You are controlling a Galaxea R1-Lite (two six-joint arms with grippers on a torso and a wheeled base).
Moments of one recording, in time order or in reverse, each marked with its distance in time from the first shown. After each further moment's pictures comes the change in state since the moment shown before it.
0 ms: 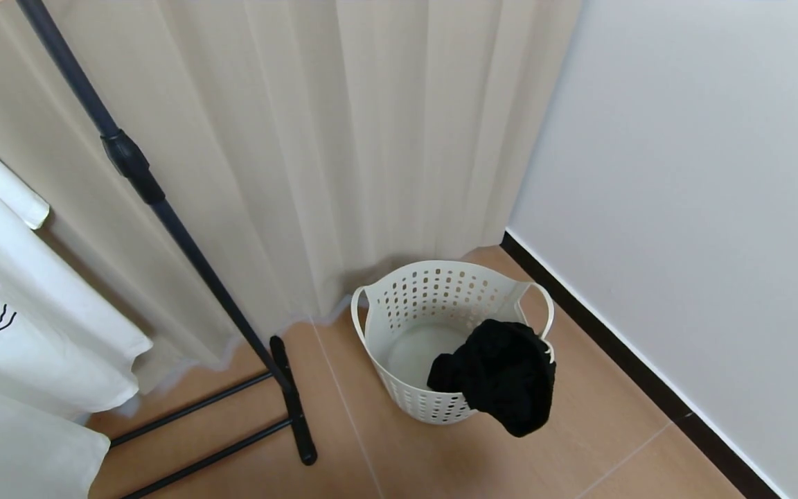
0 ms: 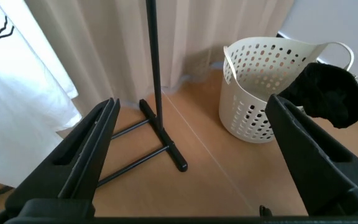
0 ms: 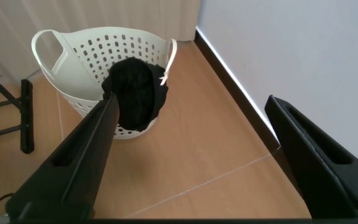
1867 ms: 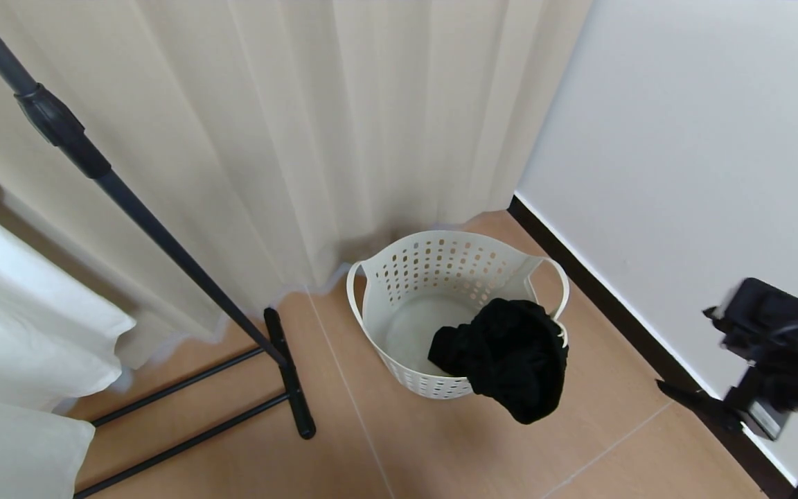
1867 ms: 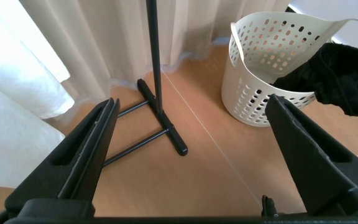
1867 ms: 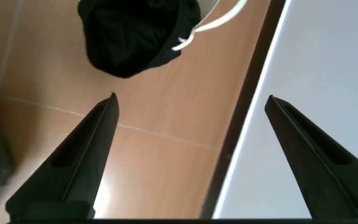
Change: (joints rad) left arm 0.000 0.000 0.000 -0.005 0.000 0.003; right arm 0.164 1.292 -0.593 -0.147 0.001 -0.705
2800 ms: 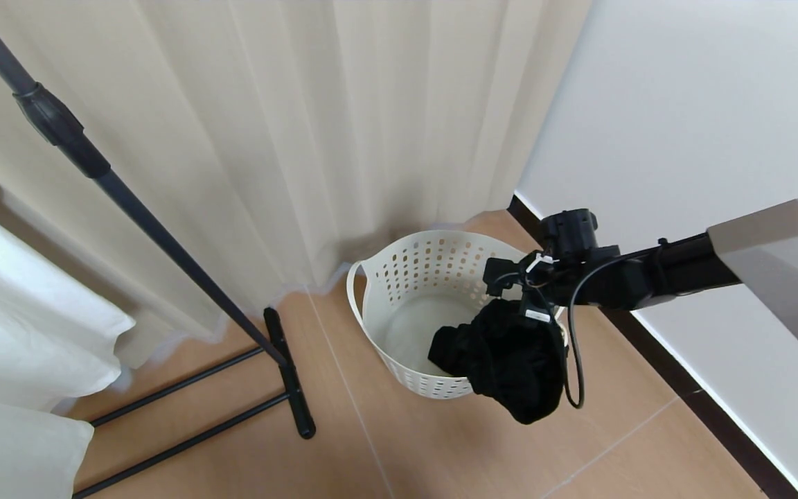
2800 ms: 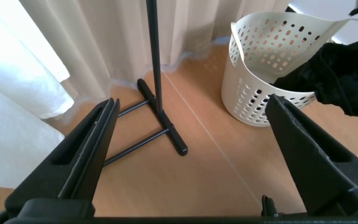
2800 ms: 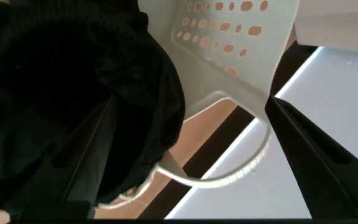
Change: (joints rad) left arm 0.000 0.000 0.000 0.000 0.000 -0.001; right arm 0.116 0.982 -0.877 0.008 -0.136 -0.337
